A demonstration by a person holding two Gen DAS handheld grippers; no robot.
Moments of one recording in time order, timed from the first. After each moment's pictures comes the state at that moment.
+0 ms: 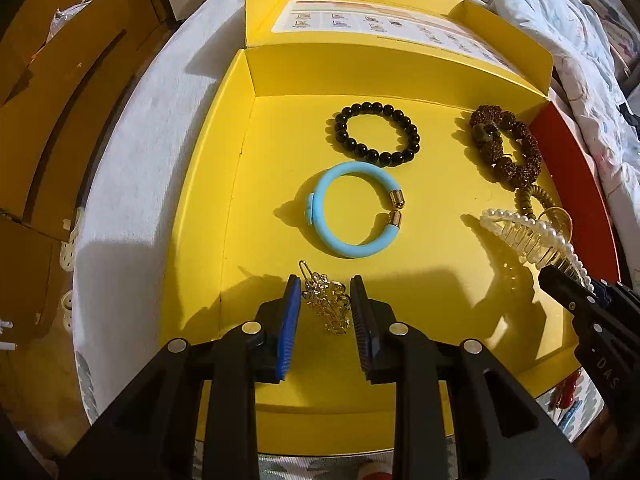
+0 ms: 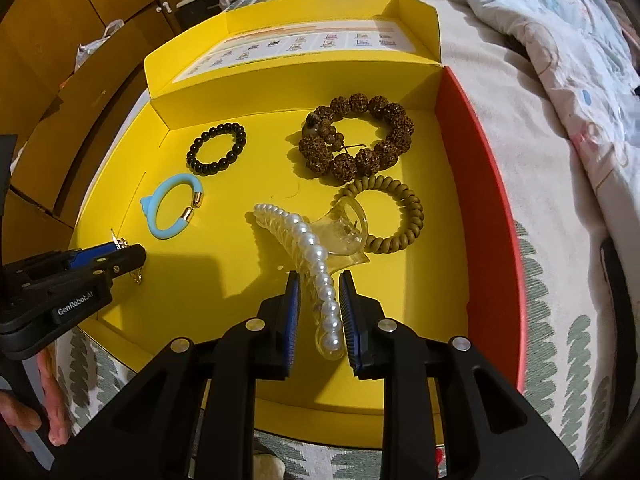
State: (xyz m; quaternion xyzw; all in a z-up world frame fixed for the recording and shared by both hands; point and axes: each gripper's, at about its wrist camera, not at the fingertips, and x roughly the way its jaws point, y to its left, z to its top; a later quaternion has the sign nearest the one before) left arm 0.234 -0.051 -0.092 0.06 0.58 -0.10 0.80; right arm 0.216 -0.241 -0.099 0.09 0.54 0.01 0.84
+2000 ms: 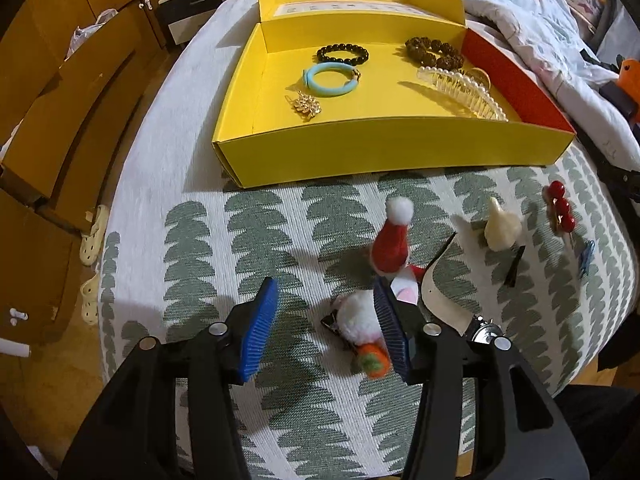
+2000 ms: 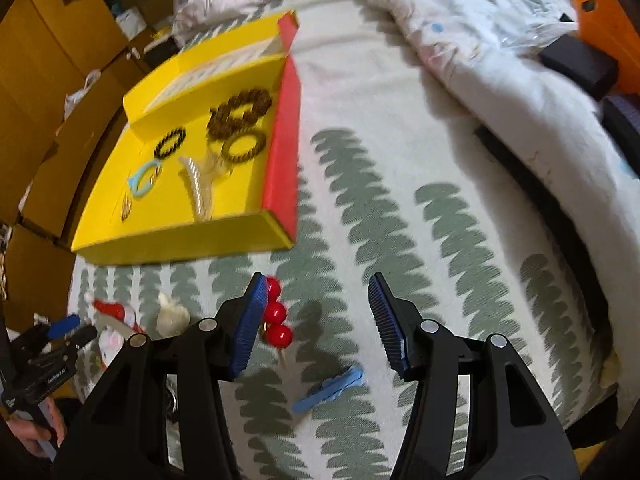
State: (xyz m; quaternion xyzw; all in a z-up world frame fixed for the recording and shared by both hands) left arm 0.071 -0.013 -0.079 0.11 0.54 -0.12 0.82; right arm 0.064 -0.340 -0.071 0.16 0.51 -0.04 0.84
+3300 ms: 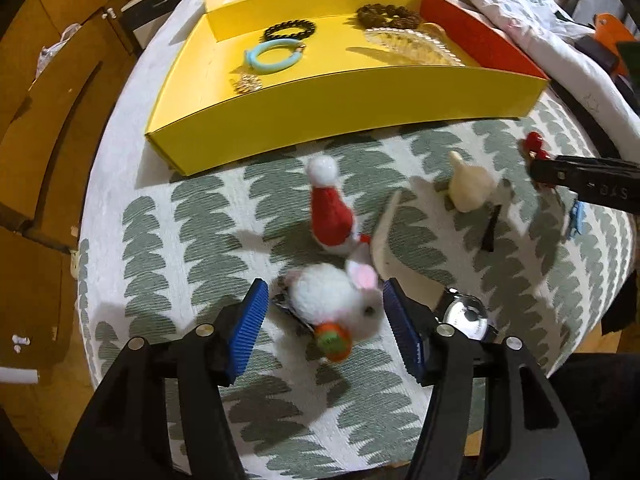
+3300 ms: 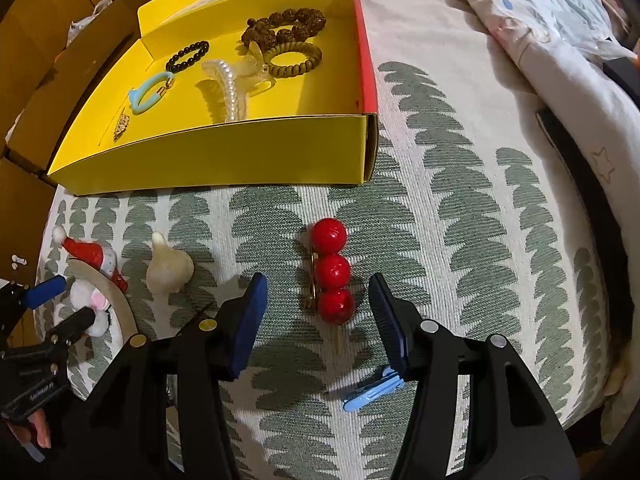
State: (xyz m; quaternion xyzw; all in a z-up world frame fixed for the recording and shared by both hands) left arm 0.054 -0.041 -0.093 0.15 0.56 -0.17 0.80; right arm 0.080 -0.280 -0.115 0.09 0.58 -0.01 0.81
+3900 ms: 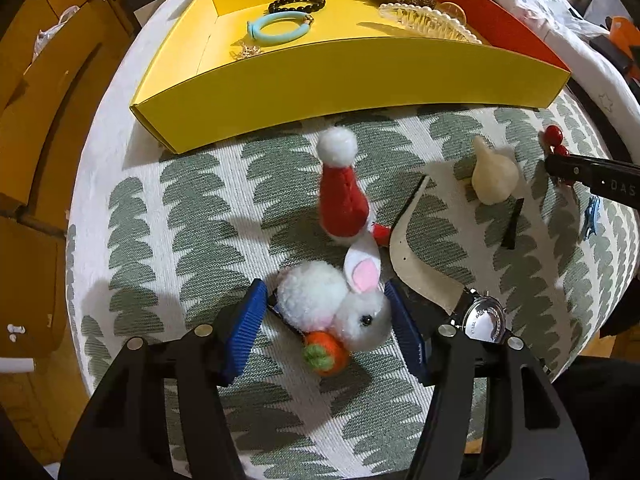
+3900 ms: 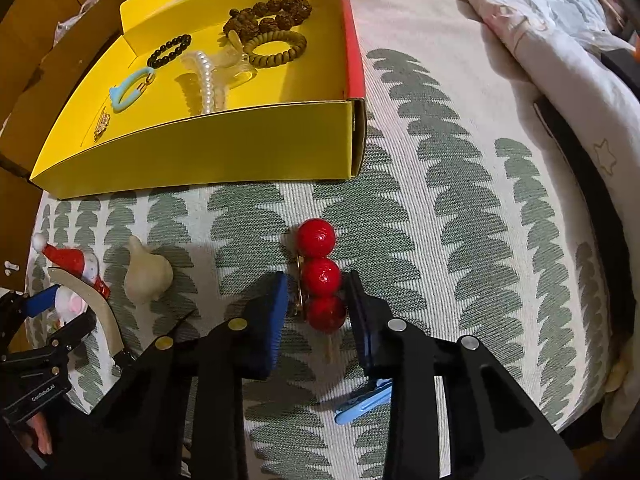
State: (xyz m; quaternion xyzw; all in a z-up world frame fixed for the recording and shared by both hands) left arm 0.066 -0.036 -0.114 0.14 0.59 -0.16 0.78; right arm 0.084 -0.285 -0.127 0.09 0.59 -0.03 0.80
